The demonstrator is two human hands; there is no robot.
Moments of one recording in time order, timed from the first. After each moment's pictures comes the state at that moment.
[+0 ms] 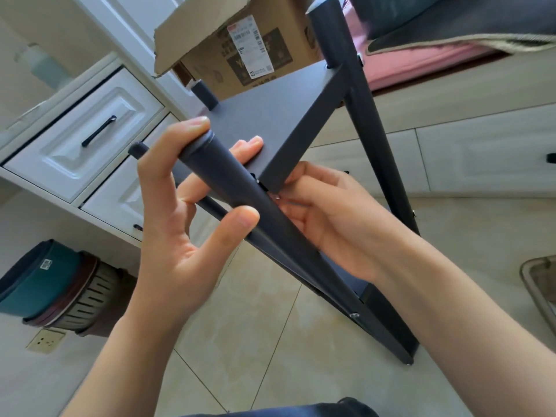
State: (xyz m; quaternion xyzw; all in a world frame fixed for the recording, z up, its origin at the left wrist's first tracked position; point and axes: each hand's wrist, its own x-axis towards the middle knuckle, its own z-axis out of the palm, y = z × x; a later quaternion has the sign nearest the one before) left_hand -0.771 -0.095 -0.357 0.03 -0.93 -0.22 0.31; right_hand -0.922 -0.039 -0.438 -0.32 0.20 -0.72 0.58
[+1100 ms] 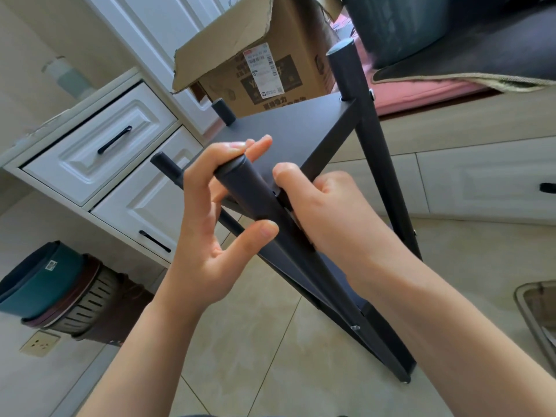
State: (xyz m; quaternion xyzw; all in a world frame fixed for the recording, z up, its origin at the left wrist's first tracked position) left_hand -0.780 -0.103 -0.356 0.01 -0.92 -0.22 0.31; right_hand -0.909 -0.013 -0.382 -0.36 0.49 -0.68 0.41
